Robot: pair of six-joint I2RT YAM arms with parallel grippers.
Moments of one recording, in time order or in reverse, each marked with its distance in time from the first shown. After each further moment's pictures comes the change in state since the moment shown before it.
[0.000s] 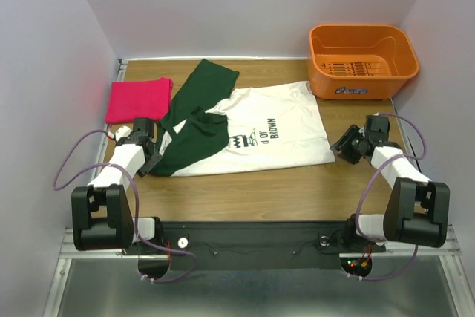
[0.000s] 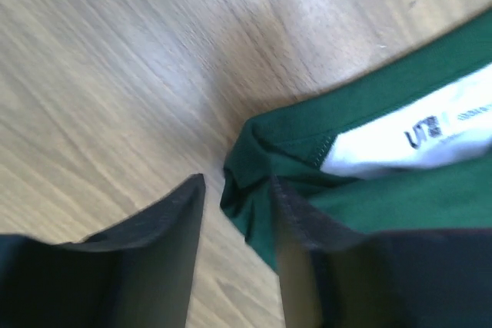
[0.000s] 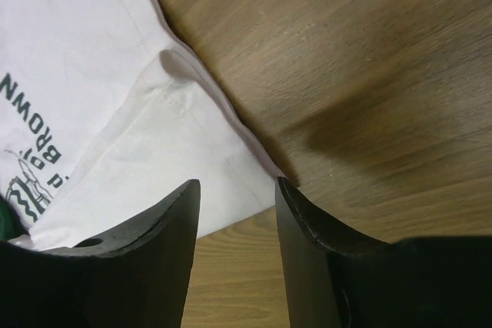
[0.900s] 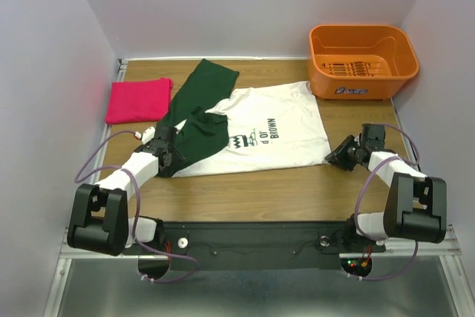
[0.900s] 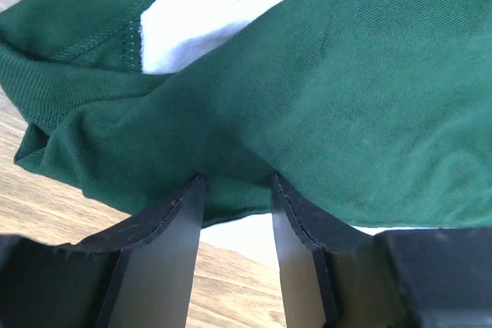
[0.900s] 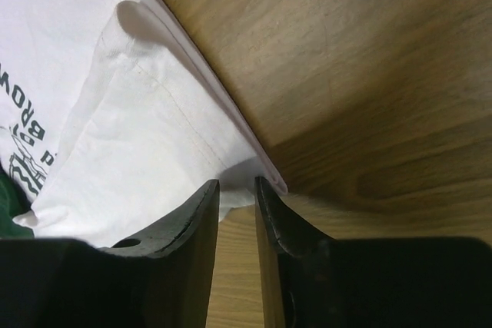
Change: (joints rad) left arm -0.230 -0.034 -0.102 0.182 0.171 -0.061; right arm -0.005 0.026 -0.088 0.055 -0.041 0.037
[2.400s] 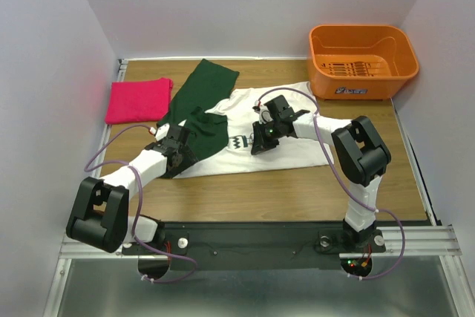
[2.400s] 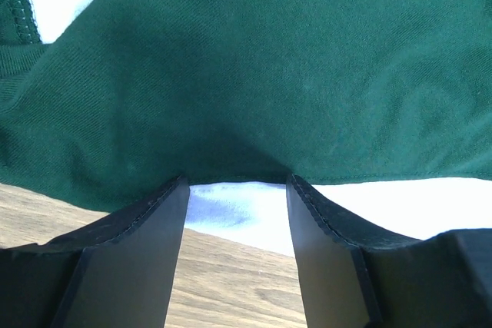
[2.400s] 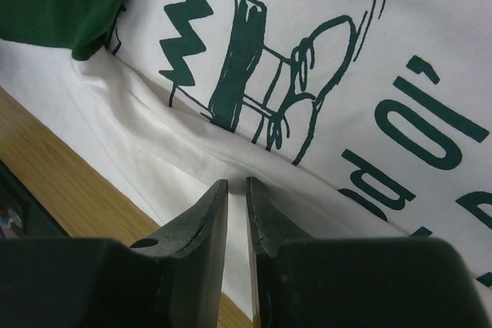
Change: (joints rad) left arm -0.140 0.022 0.028 -0.002 -0.009 0.021; right arm 0.720 0.599 0.658 -0.065 -0.184 -0.323
